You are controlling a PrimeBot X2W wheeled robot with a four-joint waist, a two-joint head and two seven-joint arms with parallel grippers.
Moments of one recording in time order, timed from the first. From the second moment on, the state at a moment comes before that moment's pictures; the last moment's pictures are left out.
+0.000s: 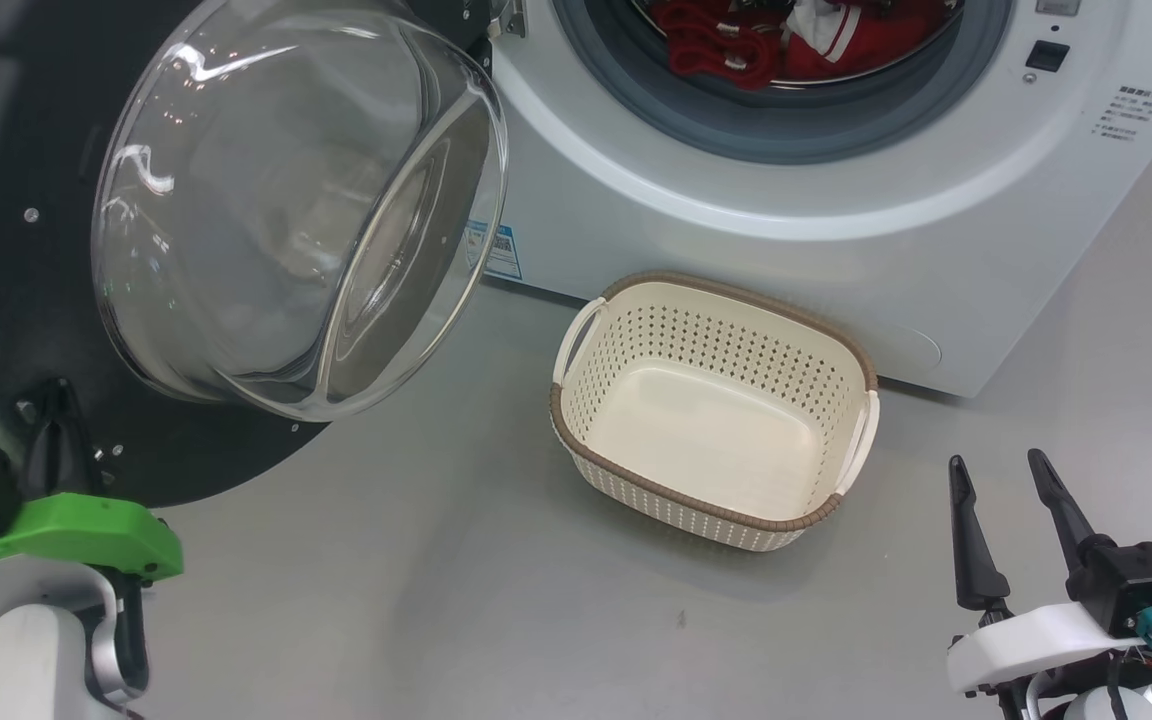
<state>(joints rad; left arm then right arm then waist) -0.25 0.13 0.05 0.35 -0.38 0.11 -0.16 0.07 -0.16 0.13 0.12 0.28 -0.05 -0.26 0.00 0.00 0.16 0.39</state>
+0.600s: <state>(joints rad) -0.29 0.12 0.06 0.41 -0.38 0.12 -0.21 0.06 -0.16 0.13 0.12 0.28 -0.05 -0.26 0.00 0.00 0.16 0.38</state>
